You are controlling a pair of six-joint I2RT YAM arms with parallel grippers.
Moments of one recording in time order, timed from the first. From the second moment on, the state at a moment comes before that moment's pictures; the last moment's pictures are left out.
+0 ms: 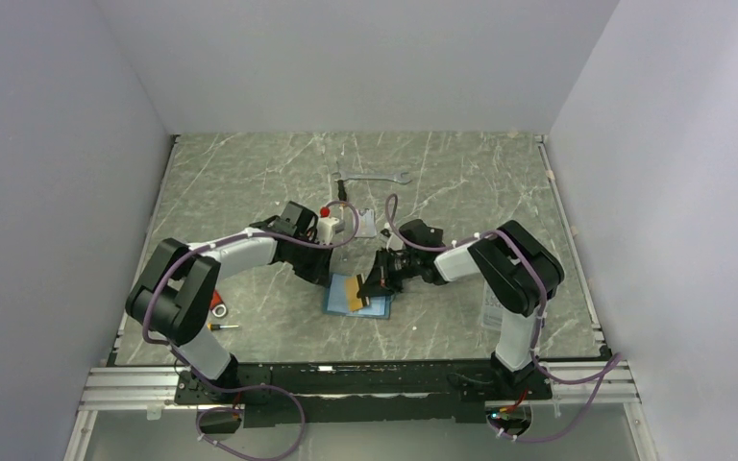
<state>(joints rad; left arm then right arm) -0.49 1.63 0.87 -0.36 0.43 -0.02 0.59 1.87 0.72 0.32 -0.80 0.86</state>
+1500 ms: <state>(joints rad) -0.46 1.53 0.75 -0.27 0.52 -0.10 0.77 1.69 0.73 0.19 -0.41 0.96</state>
